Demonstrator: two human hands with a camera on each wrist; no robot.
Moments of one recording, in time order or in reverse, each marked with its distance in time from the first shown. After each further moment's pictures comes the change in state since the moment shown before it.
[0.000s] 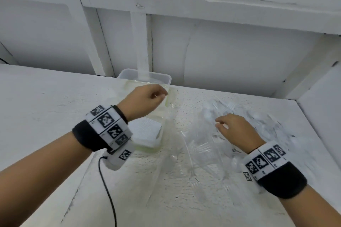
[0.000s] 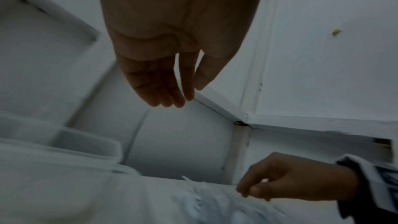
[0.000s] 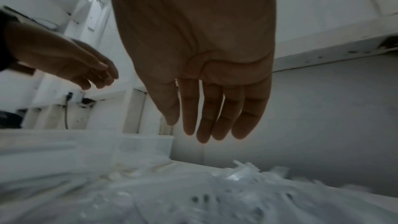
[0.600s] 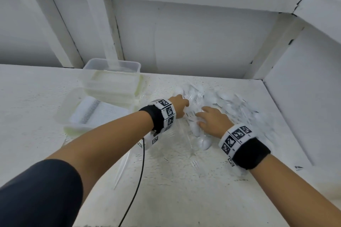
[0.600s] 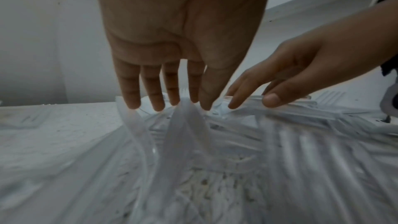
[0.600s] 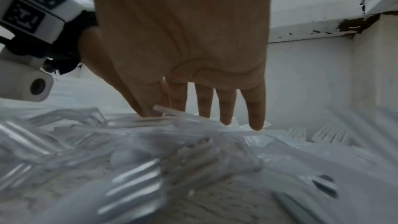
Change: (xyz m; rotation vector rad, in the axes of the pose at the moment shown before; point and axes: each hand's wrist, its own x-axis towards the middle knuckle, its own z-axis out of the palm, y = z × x) left_hand 0.059 0.069 0.168 0.478 -0.558 0.058; right_hand -0.014 0.058 0.021 -0.187 -0.229 0.060
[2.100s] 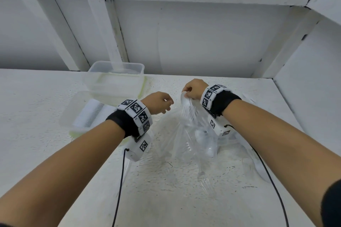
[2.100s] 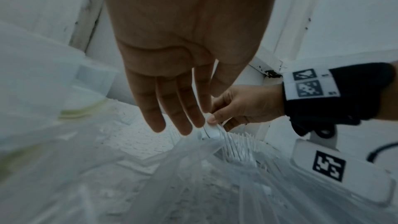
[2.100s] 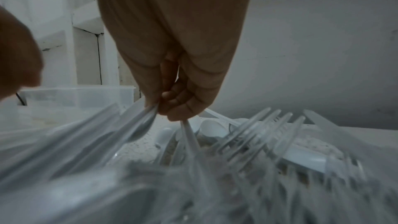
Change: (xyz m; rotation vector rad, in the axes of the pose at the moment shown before) left_hand -0.035 -0.047 -0.020 -0.546 0.114 -0.158; right_hand 0.104 -0.029 -0.058 0.261 0.095 -0.183
